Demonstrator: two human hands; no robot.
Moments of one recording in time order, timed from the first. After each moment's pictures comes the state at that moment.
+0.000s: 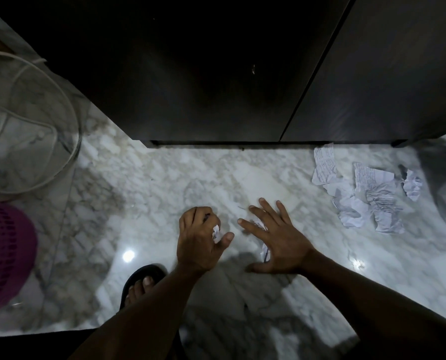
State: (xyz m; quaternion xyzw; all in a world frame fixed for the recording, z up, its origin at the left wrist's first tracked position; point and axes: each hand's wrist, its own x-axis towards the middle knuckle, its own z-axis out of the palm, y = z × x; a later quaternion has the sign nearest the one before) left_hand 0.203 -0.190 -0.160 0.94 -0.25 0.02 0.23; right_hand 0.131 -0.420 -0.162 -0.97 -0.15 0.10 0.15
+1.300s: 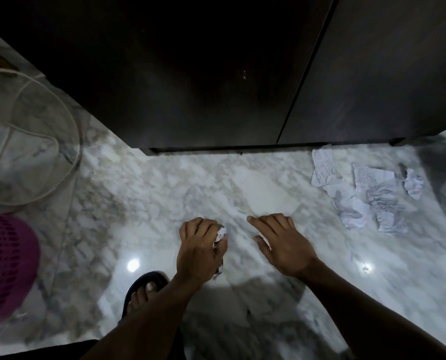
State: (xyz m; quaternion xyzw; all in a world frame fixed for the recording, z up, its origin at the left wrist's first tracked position) left_hand 0.201 -0.185 -0.167 0.93 -0.29 0.03 0.22; right_hand 0.127 -0.414 -0.173 -0.98 -0.09 -0.06 0.18
